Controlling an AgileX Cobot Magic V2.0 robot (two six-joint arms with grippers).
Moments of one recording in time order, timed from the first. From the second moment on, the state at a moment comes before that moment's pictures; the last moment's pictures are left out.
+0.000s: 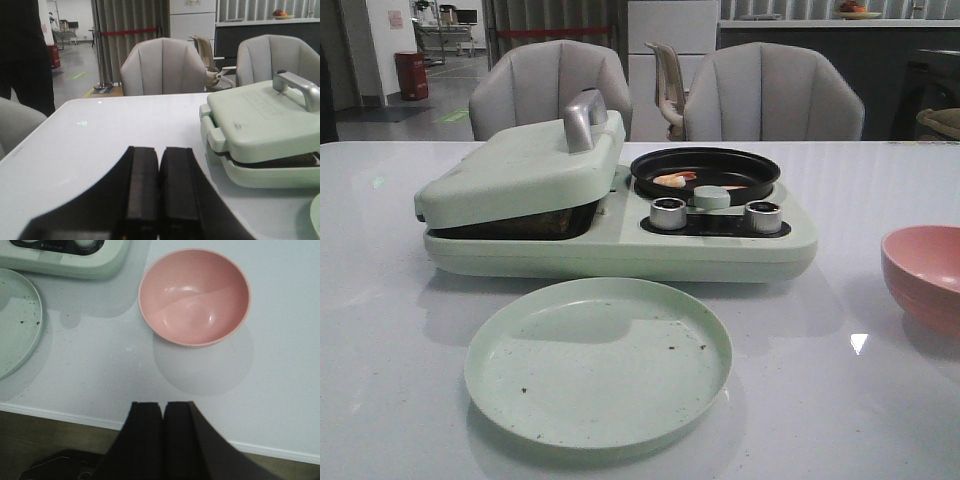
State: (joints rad) left arm -0.06 0.00 0.00 -0.03 0.03 0.05; right arm -0.06 0.66 -0.67 0.15 0.90 -0.14
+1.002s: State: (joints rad) left arm -0.09 0.00 0.00 -0.03 -0.01 0.05; right arm -0.06 0.66 -0.66 0.15 0.90 -0.14
